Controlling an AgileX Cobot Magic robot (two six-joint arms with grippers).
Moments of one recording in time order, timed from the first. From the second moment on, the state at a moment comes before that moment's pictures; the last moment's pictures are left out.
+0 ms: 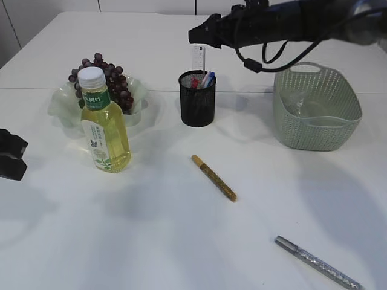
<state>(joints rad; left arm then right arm) -0.25 1.34 -0.88 -0.07 0.79 -0.09 0.15 2.32 -2.03 1.33 0.75 -1.23</state>
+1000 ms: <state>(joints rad) -0.25 1.34 -0.88 -0.07 0.76 -0.09 0.25 1.72 -1.56 0.09 1.23 -0.17</state>
